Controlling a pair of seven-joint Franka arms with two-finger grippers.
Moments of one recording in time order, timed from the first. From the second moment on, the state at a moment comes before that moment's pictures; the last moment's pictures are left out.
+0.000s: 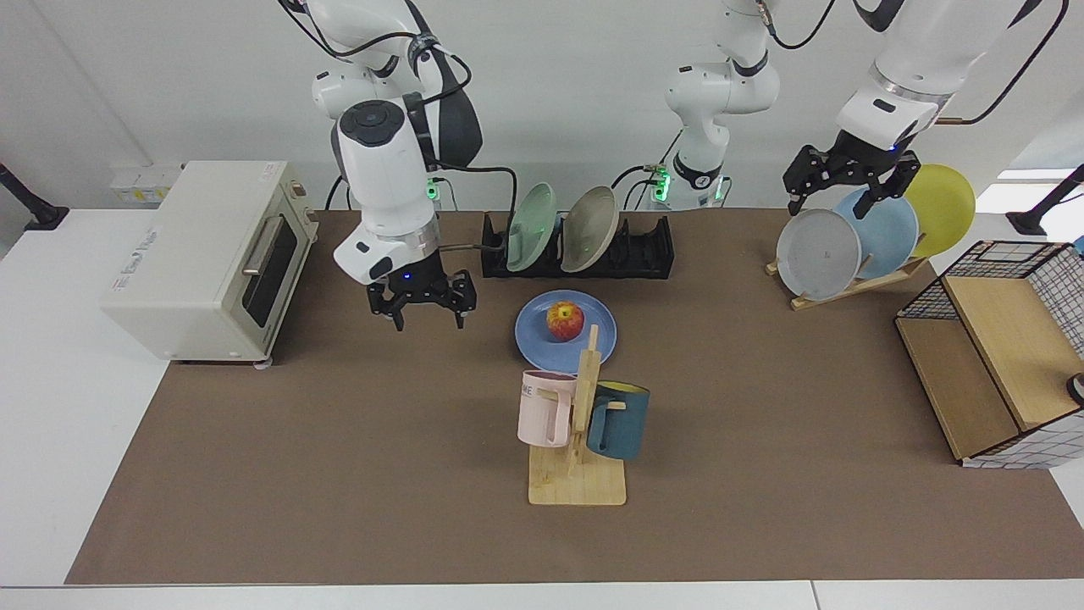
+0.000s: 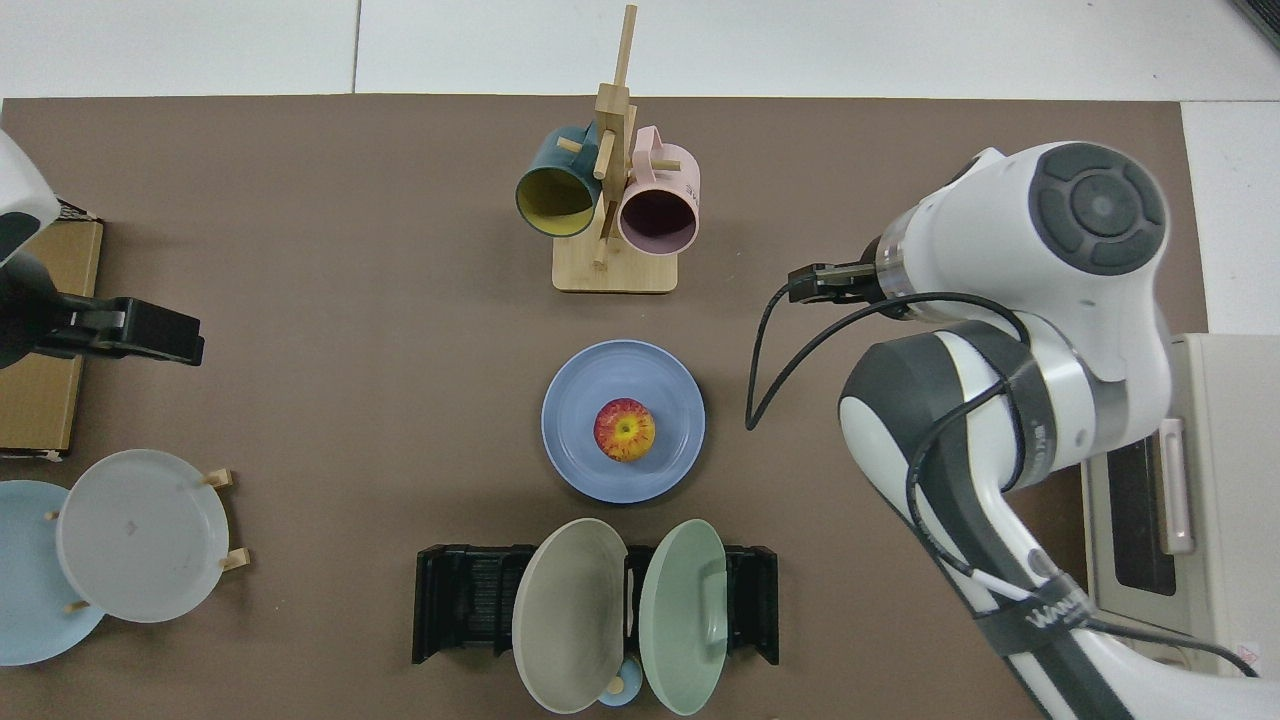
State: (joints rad) left arm -0.02 0.02 -0.06 -1.46 -0.01 1.46 0.02; right arm 0.35 0.19 -0.09 -1.71 0.01 2.04 0.25
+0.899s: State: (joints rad) left arm -0.01 0.01 -0.05 -1.46 0.01 1.42 0.02; right arm 0.16 0.02 -0.09 -1.70 0.01 1.78 -0.03
